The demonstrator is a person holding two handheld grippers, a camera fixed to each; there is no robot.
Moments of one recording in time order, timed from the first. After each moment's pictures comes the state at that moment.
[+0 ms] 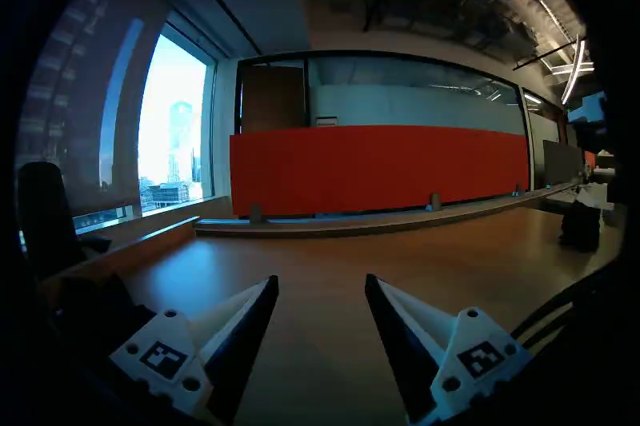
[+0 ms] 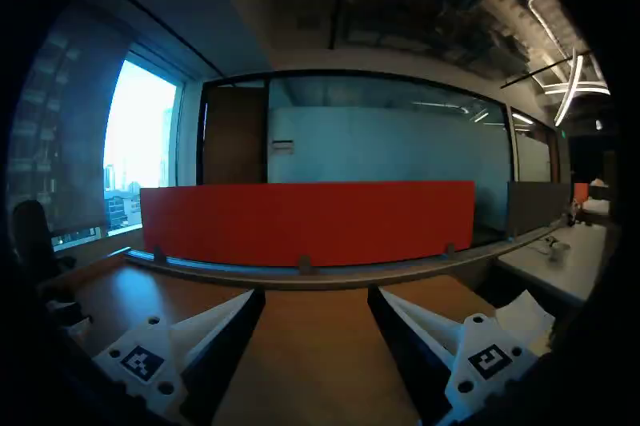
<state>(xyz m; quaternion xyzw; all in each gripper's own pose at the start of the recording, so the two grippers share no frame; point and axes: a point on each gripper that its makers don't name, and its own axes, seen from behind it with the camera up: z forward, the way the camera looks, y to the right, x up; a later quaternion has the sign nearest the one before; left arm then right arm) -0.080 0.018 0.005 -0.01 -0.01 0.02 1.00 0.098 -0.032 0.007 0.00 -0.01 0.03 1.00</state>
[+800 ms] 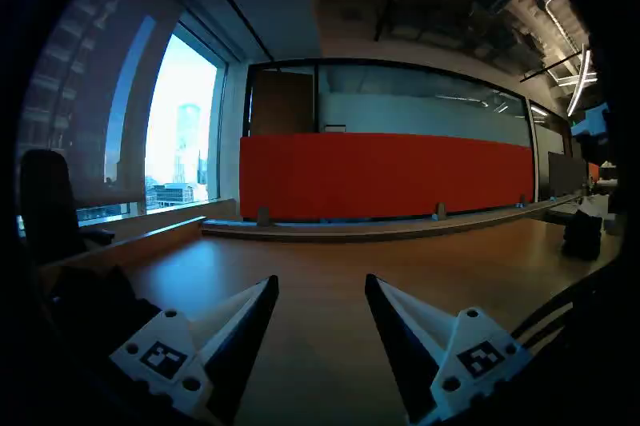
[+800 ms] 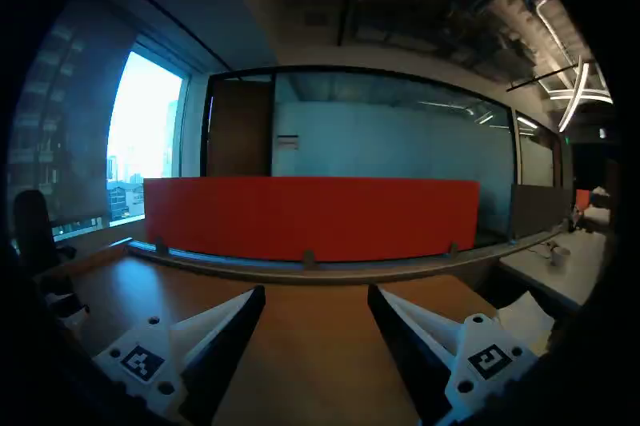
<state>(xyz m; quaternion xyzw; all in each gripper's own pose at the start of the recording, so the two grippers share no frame) -0.080 0.005 0.001 0.00 0.00 0.00 1.00 0.088 -0.044 0.007 0.00 -0.02 0.01 1.00</state>
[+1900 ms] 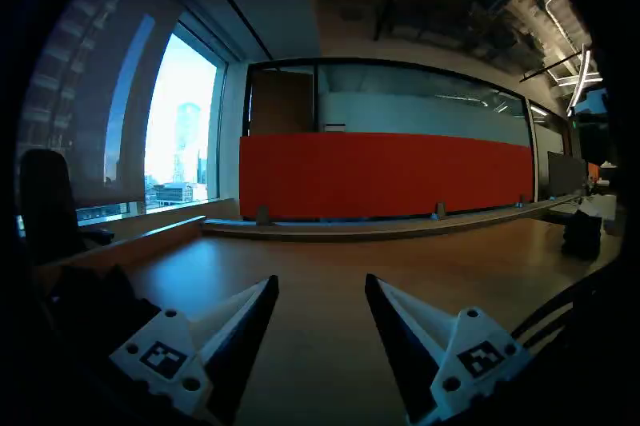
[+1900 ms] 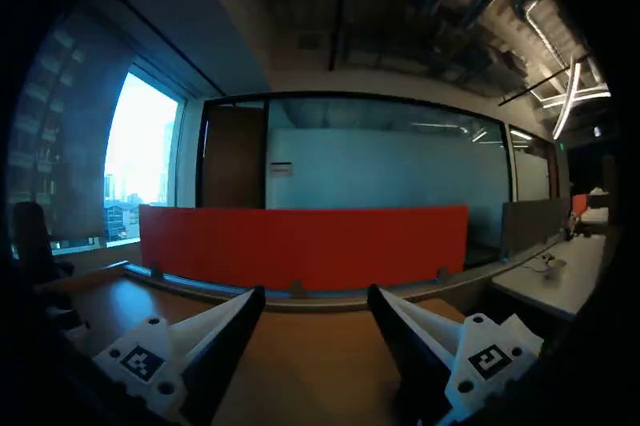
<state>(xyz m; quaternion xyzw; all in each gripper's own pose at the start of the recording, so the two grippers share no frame) -0.088 0.006 0.003 0.00 0.00 0.00 1.00 0.138 -0.001 -0.006 0.00 0.04 0.02 1.00</state>
